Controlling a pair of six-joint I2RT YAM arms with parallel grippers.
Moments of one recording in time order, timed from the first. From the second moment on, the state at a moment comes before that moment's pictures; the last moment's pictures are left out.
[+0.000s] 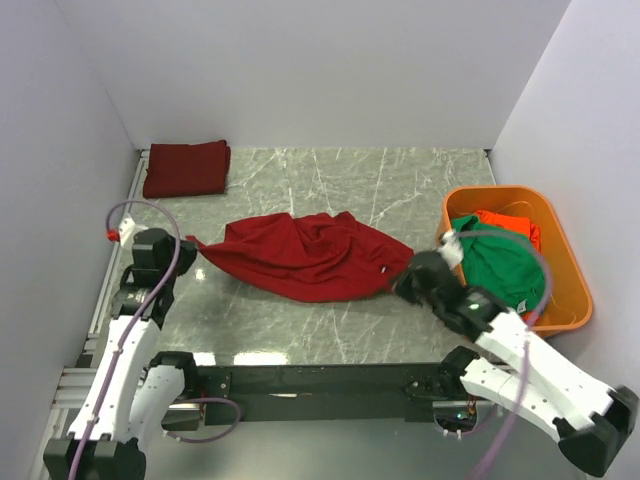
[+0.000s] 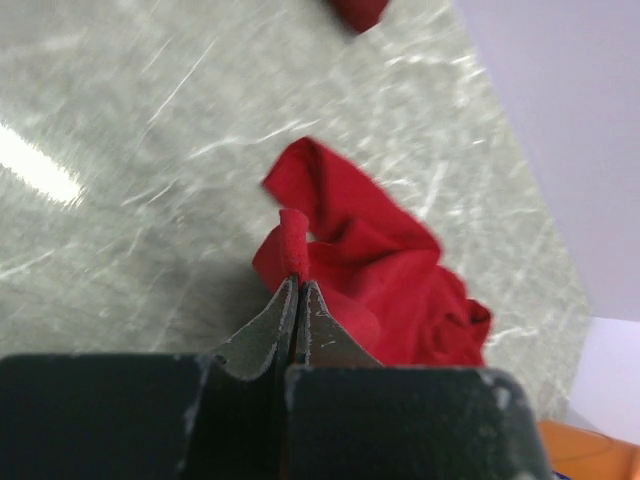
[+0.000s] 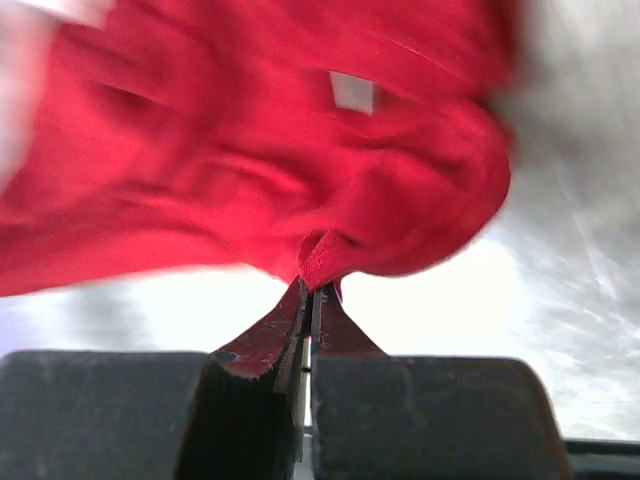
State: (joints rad) left arm -0.04 0.74 0.61 -0.39 -0.18 -0.95; right arm 0.70 0.76 0.57 -0.66 0.31 1.15
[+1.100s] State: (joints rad) left arm -0.04 0.98 1.45 -0.31 -0.26 -0.83; right arm 0.54 1.03 1.66 -0.44 0.48 0.51
